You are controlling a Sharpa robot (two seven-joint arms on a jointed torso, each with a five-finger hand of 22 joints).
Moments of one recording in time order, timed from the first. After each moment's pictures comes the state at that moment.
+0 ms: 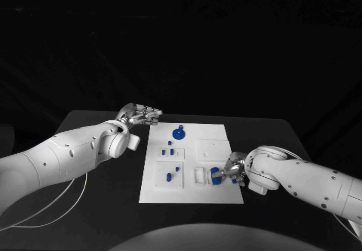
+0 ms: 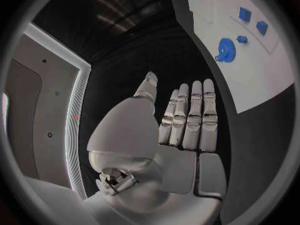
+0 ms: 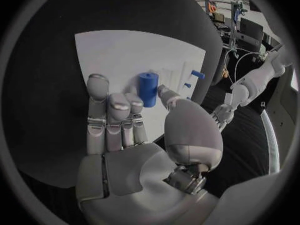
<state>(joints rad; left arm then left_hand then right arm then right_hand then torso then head) 1.10 -0.63 -0.10 1.08 -0.26 -0.29 0.31 1.32 -0.04 -0.05 0.03 0.09 1.02 0.15 0.07 0.06 1.16 0.12 0.06 0.06 1.15 0.12 0.06 0.07 0.07 1.11 0.11 0.07 0.08 0.79 -0.77 0.17 1.46 -1.17 0.05 -0.67 0.99 -0.21 0.35 0.15 0.05 1.11 0.06 0.07 0.39 1.35 -0.04 0.89 1.26 1.44 -0.10 1.02 1.04 0.08 1.46 -0.12 0.58 1.13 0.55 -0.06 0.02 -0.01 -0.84</state>
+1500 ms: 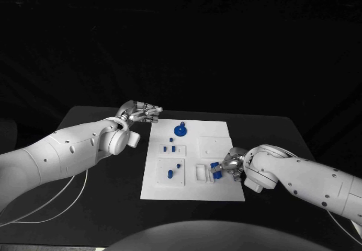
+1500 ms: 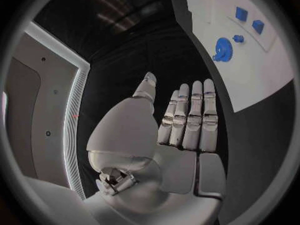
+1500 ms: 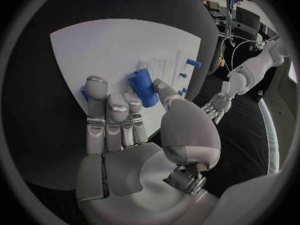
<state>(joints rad) 1.10 -0.64 -0.10 1.08 -0.25 -0.28 0.31 1.31 -0.04 -0.04 0.04 0.09 1.00 0.15 0.07 0.06 1.16 0.13 0.06 0.06 1.15 0.12 0.07 0.07 0.07 1.11 0.11 0.07 0.07 0.80 -0.77 0.16 1.48 -1.10 -0.08 -0.66 1.04 -0.08 0.30 -0.09 0.31 1.16 0.04 0.05 0.38 1.36 -0.05 0.88 1.26 1.45 -0.10 1.02 1.05 0.07 1.46 -0.12 0.58 1.19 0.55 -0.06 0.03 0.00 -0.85</state>
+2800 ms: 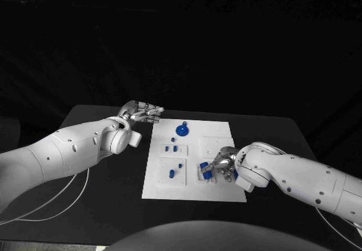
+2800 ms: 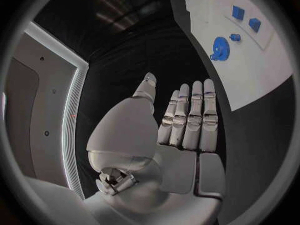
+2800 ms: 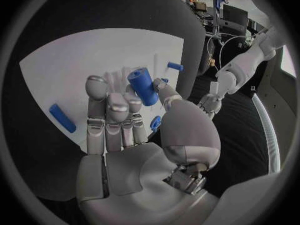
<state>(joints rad) 1.10 -0.64 -0.10 1.07 -0.25 -0.27 0.29 1.31 -0.04 -0.03 0.05 0.09 1.00 0.15 0.07 0.06 1.15 0.13 0.06 0.06 1.15 0.12 0.07 0.07 0.07 1.11 0.11 0.07 0.07 0.82 -0.72 0.16 1.50 -1.03 -0.07 -0.67 1.04 -0.07 0.28 -0.10 0.29 1.17 0.04 0.06 0.36 1.36 -0.05 0.87 1.24 1.45 -0.10 1.02 1.05 0.07 1.46 -0.12 0.57 1.20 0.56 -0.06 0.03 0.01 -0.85</state>
